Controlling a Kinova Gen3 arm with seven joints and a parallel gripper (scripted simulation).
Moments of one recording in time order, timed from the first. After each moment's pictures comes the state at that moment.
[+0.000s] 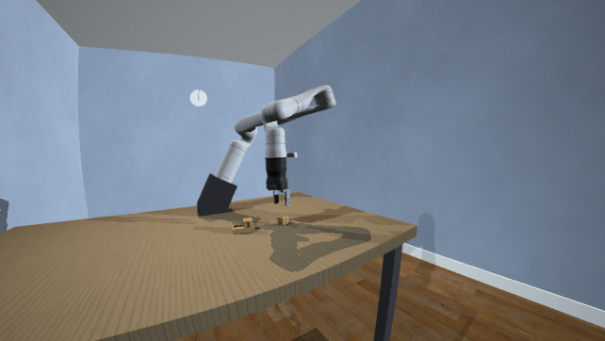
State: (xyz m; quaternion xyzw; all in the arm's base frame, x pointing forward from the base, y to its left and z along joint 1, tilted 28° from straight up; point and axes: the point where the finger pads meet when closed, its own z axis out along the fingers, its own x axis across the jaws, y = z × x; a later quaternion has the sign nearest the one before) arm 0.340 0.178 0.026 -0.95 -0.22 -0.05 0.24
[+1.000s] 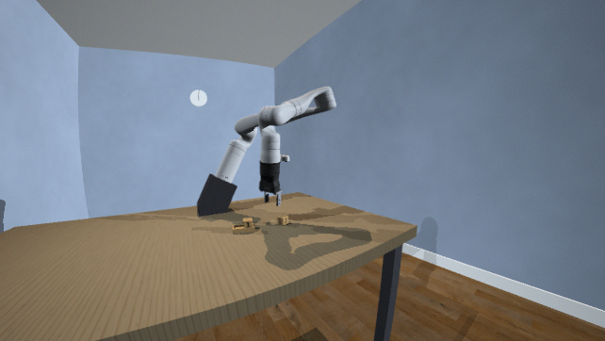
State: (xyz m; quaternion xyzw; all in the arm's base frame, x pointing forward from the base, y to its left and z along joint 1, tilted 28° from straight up) arm 0.279 0.169 0.012 -0.91 -0.33 0.01 0.26
